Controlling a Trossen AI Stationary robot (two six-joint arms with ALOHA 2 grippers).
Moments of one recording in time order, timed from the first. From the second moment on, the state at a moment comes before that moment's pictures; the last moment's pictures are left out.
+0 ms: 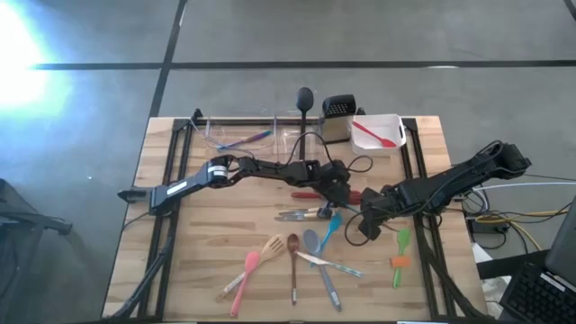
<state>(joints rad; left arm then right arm) 0.12 2.47 1.98 -0.22 0.39 0.47 0.28 1.18 0.65 -0.80 0.09 0.94</state>
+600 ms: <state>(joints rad) 0.12 2.47 1.98 -0.24 0.43 0.46 0.28 1.18 0.66 -0.80 0.12 0.93</state>
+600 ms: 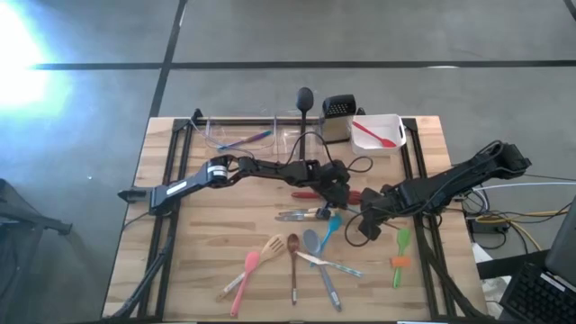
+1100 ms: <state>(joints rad) 0.12 2.47 1.98 -0.25 0.43 0.45 0.30 1.17 0.93 -0.95 0.34 0.79</state>
